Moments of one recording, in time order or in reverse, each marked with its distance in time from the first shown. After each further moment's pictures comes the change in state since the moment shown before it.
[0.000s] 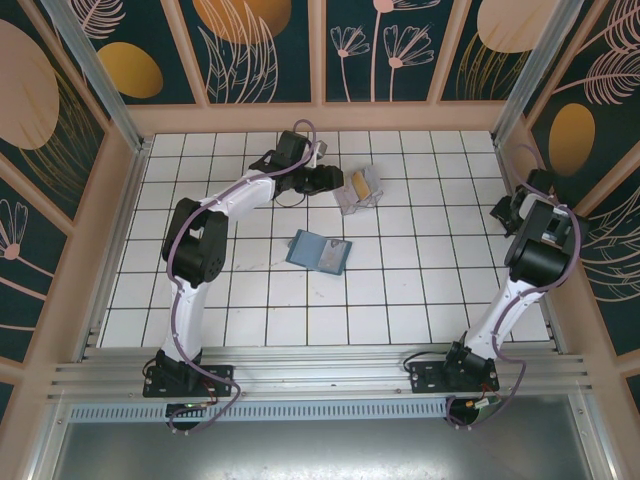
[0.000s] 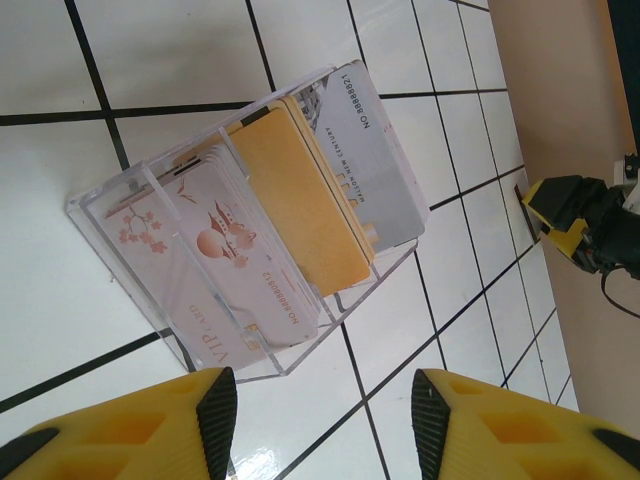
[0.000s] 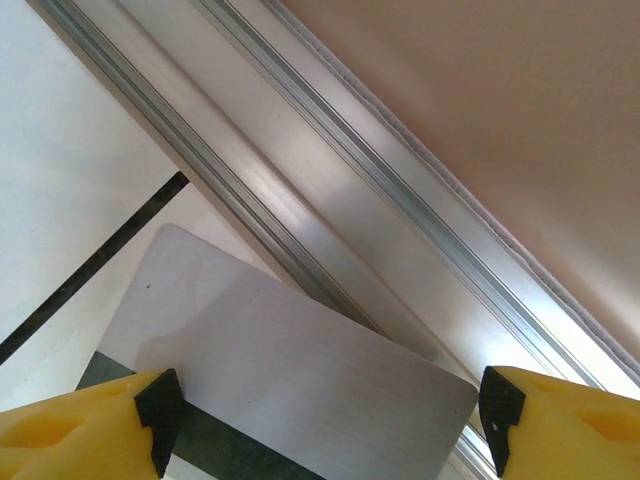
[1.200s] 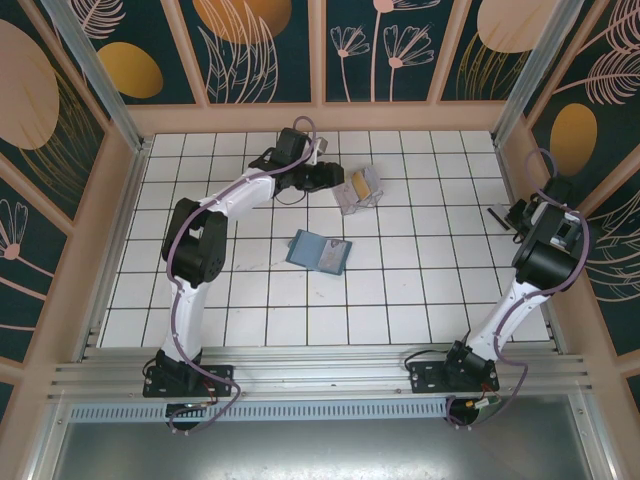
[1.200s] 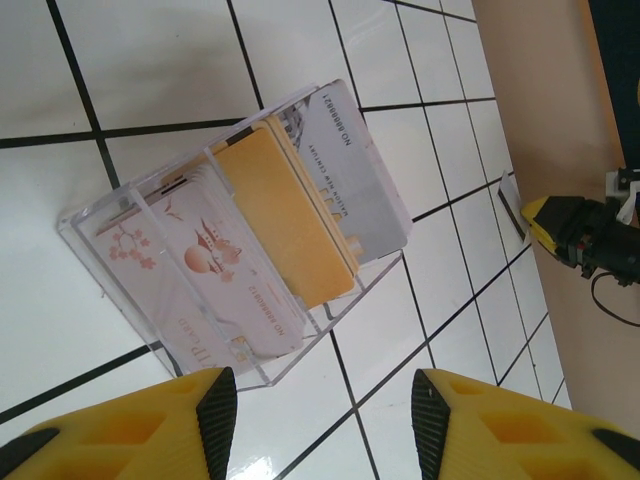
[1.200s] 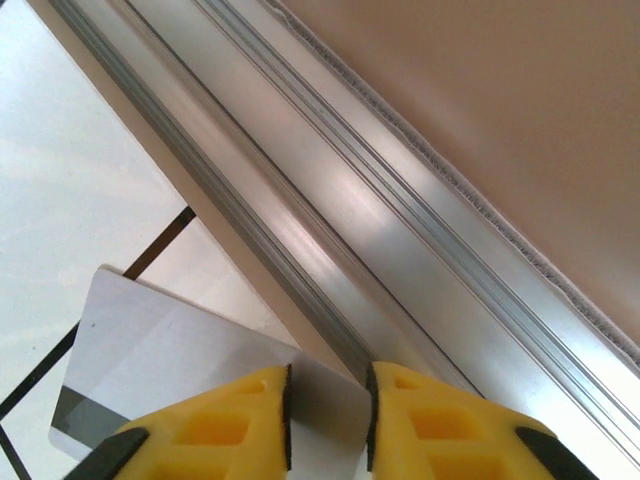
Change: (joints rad) left arm 0.000 0.000 0.025 -0.003 0.000 0.000; right arm -0.087 0.002 -0.032 0.084 -0.225 -0.002
